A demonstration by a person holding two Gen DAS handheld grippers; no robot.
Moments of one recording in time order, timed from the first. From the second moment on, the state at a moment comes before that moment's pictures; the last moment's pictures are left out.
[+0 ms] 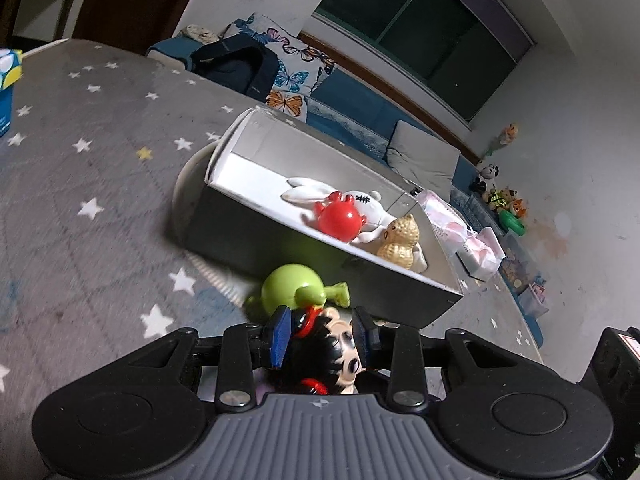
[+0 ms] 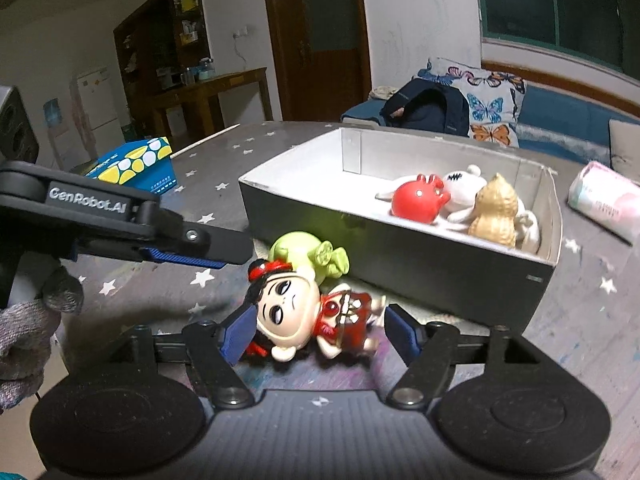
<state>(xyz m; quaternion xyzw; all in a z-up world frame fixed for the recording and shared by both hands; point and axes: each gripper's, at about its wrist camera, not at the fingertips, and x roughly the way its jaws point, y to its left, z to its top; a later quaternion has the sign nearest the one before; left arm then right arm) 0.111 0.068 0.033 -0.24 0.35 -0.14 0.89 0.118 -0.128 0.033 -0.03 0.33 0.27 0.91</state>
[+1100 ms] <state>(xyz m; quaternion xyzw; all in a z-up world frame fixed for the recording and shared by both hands) 0.121 0.081 0.000 -0.33 0.38 -0.16 0.85 0.131 -0.104 0.021 0.00 0.35 0.25 0.90</state>
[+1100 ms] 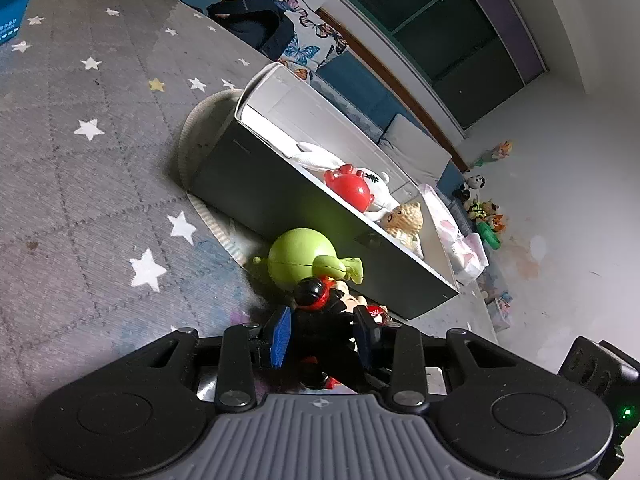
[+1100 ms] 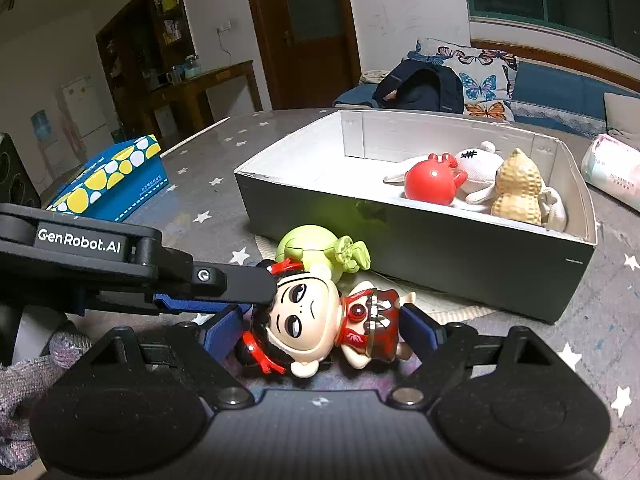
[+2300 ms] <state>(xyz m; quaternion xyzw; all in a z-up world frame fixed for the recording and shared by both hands) 0.106 0.055 0.014 -0.26 0.39 -0.17 0.87 0.109 -0.119 0.018 -0.01 0.36 0.25 0.90</state>
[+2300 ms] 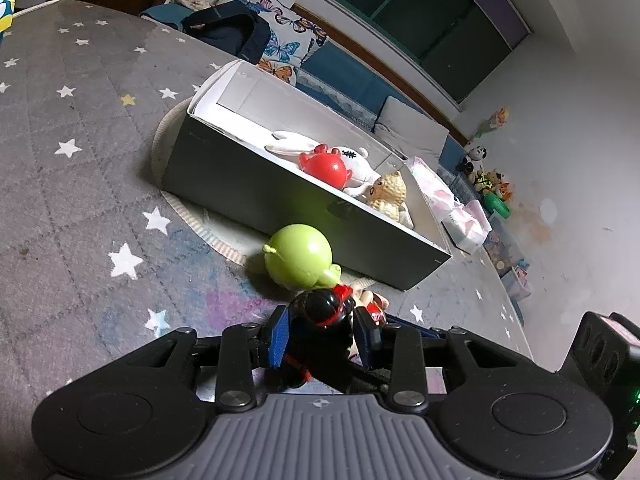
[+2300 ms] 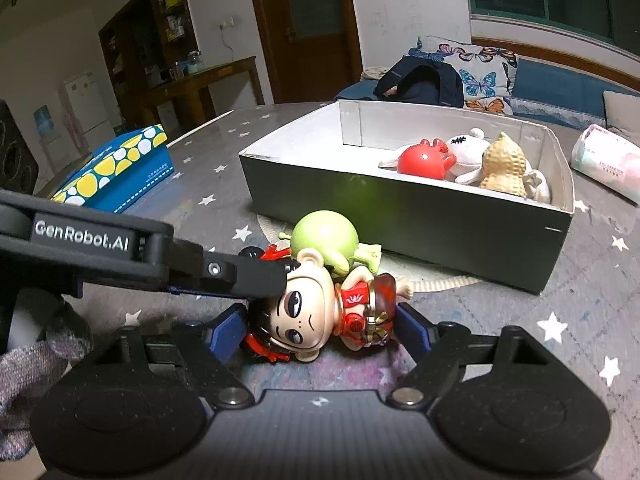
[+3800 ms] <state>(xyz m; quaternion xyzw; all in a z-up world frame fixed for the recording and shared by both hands) 0.102 0.048 0.064 -0.24 0.32 -0.19 0.90 0.102 -0.121 0.071 -0.04 0.28 0.25 0.93</state>
